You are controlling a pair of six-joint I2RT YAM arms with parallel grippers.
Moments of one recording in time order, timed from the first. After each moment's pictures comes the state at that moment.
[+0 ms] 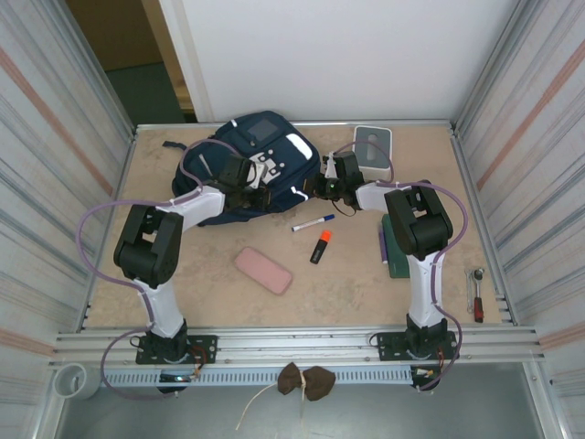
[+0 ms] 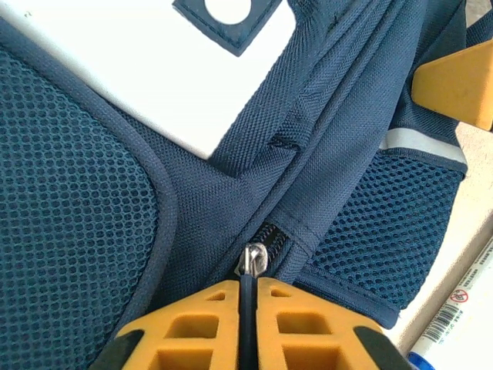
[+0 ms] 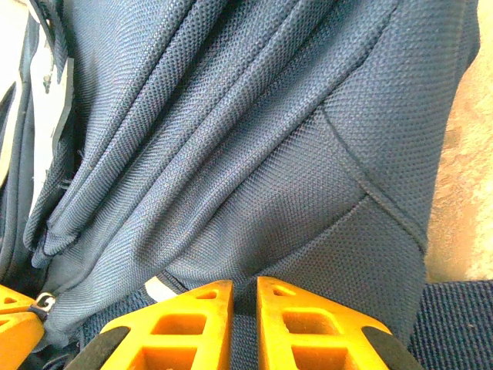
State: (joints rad) left arm -0.39 1.85 1.18 -0.22 0.18 -0.16; right arm 0.38 2.12 1.27 0.18 -0.43 0.62
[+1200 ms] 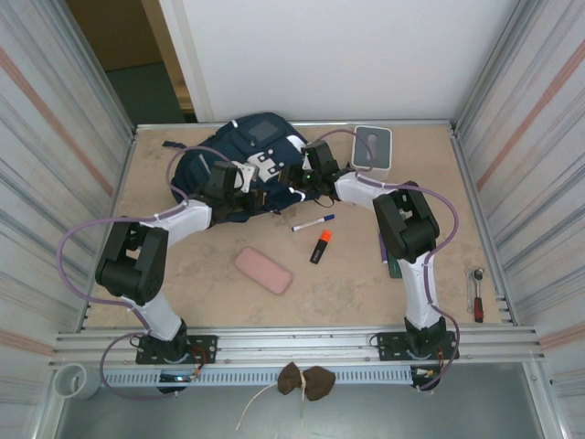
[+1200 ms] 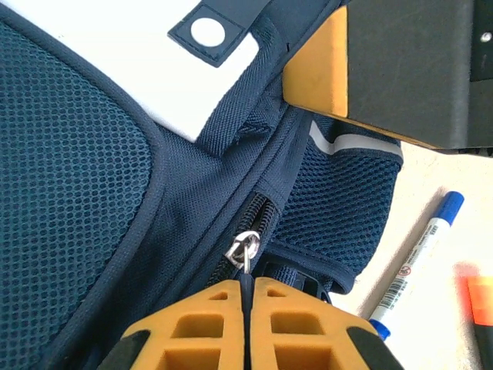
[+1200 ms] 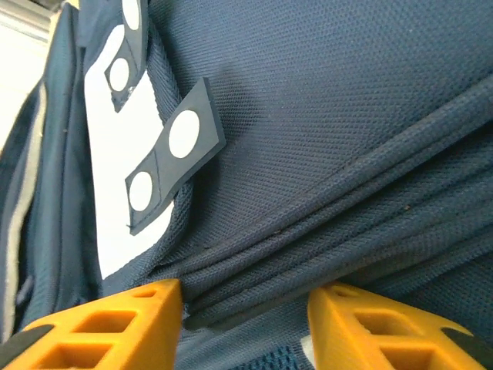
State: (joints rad) left arm -0.36 1.69 0.99 -0.03 0.28 -0.16; right arm 0.52 2.16 1.52 -0.06 -0.27 0.74
